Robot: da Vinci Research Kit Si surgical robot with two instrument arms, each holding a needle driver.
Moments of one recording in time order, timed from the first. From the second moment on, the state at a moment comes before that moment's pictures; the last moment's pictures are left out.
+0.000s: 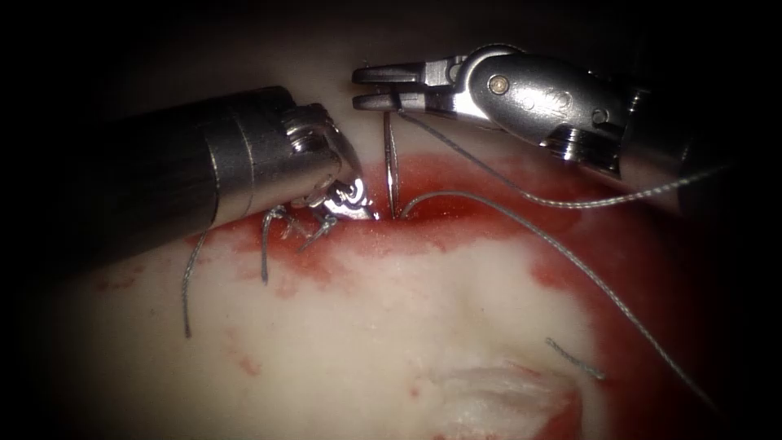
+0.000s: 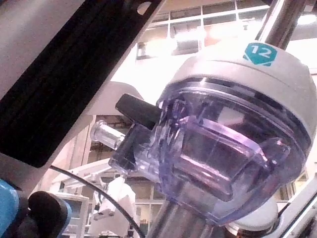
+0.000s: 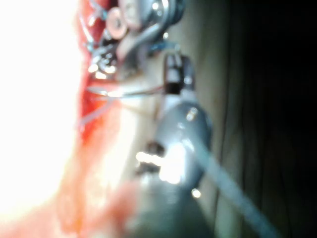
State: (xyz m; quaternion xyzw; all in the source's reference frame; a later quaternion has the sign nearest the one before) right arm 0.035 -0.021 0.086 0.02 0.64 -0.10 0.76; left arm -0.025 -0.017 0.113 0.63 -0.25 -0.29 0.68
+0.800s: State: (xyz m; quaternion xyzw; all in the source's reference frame) right arm 0.034 -0.021 0.086 0.08 0.66 -0.04 0.75; left arm -0.025 -0.017 0.113 0.62 -0.24 -0.29 0.69
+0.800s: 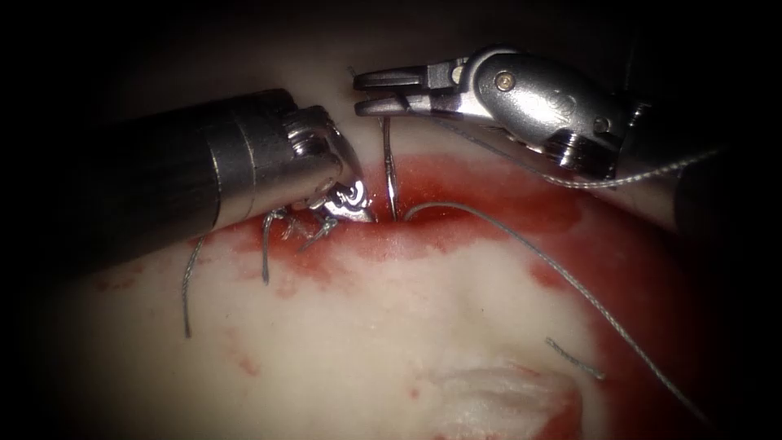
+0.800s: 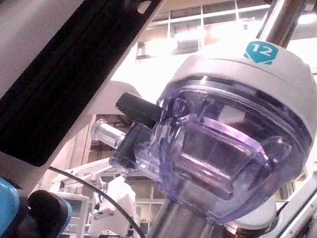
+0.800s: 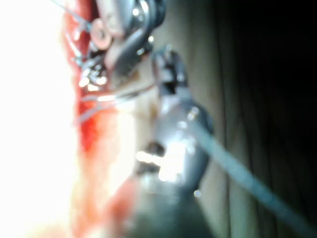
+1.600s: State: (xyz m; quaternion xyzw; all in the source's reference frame) right arm 0.034 -0.020 0.086 0.10 0.65 0.04 0.75; left arm -0.025 -0.017 0.113 0.63 -0.24 -0.29 0.68
